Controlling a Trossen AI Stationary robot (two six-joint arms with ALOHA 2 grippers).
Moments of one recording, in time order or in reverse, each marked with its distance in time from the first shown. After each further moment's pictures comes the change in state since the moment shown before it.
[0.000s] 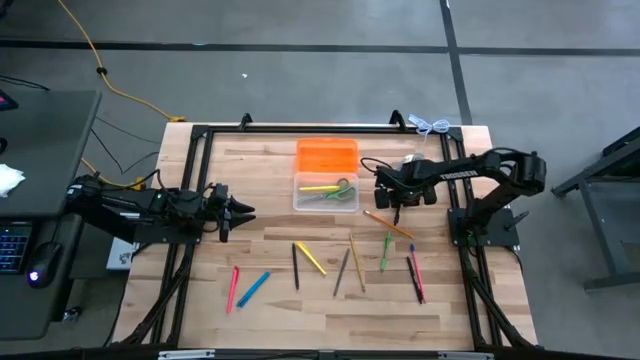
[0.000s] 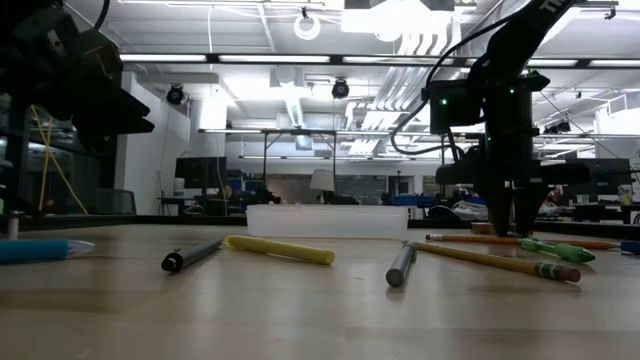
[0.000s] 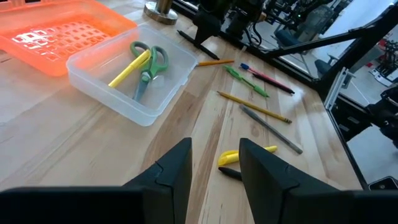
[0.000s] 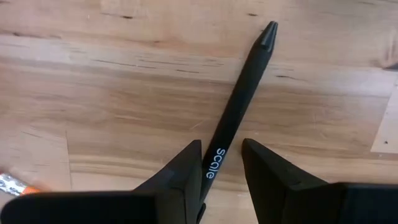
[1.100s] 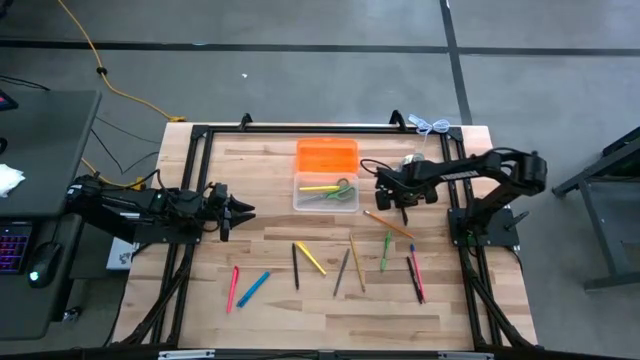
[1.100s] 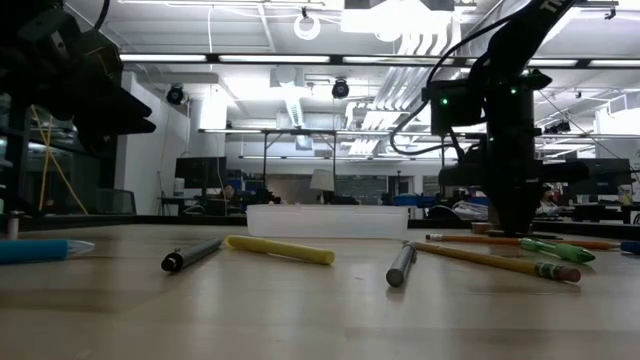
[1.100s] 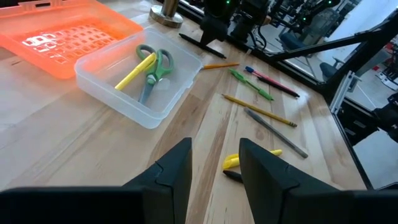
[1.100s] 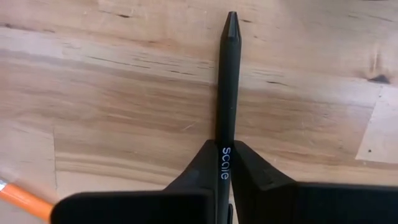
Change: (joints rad) left arm 0.000 0.000 0.000 0.000 -0.024 -0.001; right arm 0.000 -0.006 -0.004 0.004 0.068 -0.059
